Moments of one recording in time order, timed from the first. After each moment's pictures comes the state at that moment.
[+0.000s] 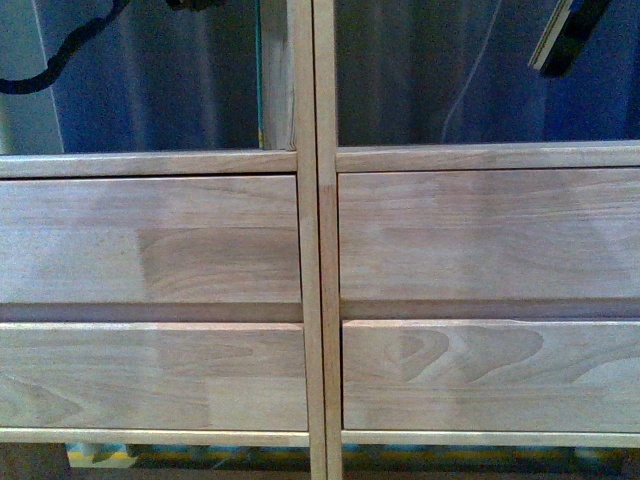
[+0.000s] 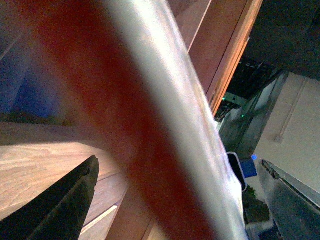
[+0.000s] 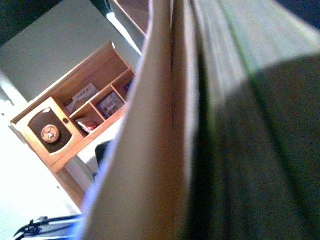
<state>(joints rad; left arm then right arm) -0.33 1.56 1.09 1.18 0.78 -0.90 0.30 1.31 0.78 1.19 -0.66 1.18</state>
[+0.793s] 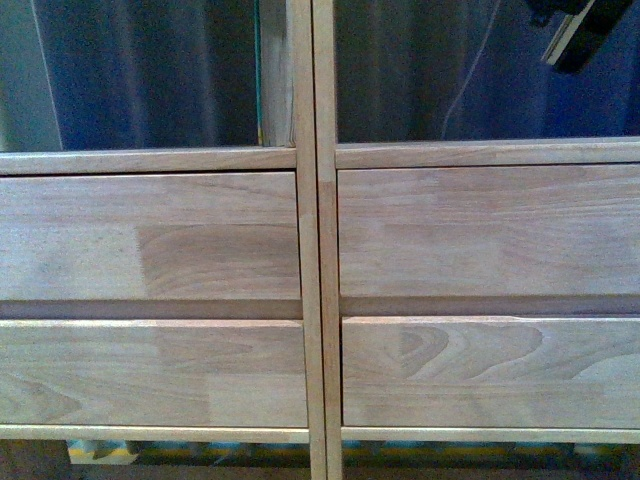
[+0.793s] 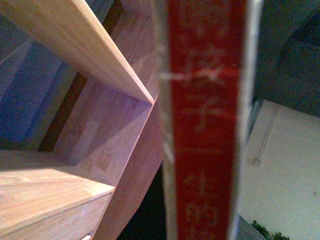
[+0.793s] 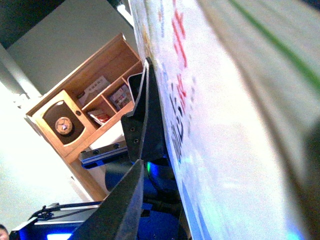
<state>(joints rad) -0.29 1.50 1.05 1.35 0.72 -1.08 0.28 1.30 0.73 1.30 -0.70 1.25</state>
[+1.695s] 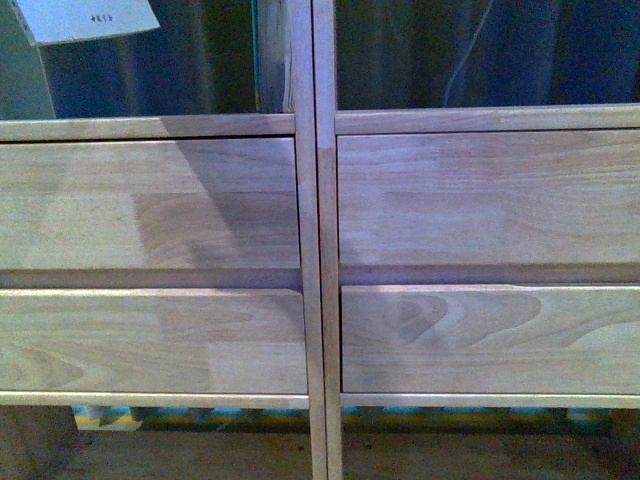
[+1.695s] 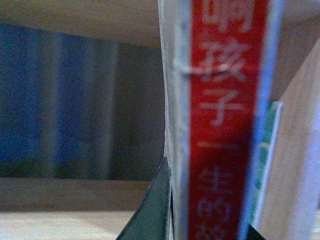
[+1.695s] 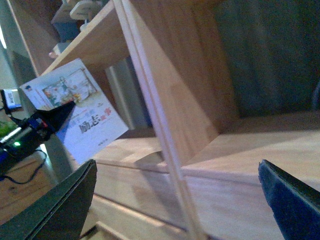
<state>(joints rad) -0.06 1.56 1.31 0.70 0.19 -0.10 -0.23 1.00 0.63 0.96 -0.65 0.54</state>
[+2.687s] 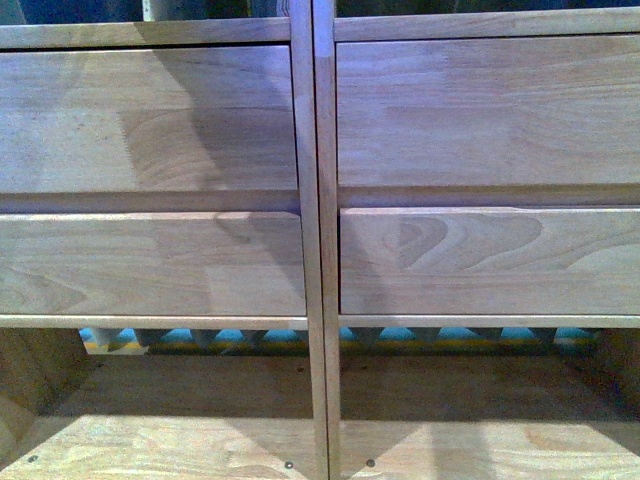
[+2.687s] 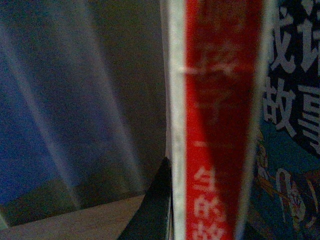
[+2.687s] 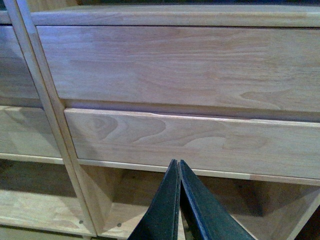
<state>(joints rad) -0.16 2.34 2.37 0.24 0.08 0.27 0.00 0.44 0.20 0.23 -0.01 0.01</state>
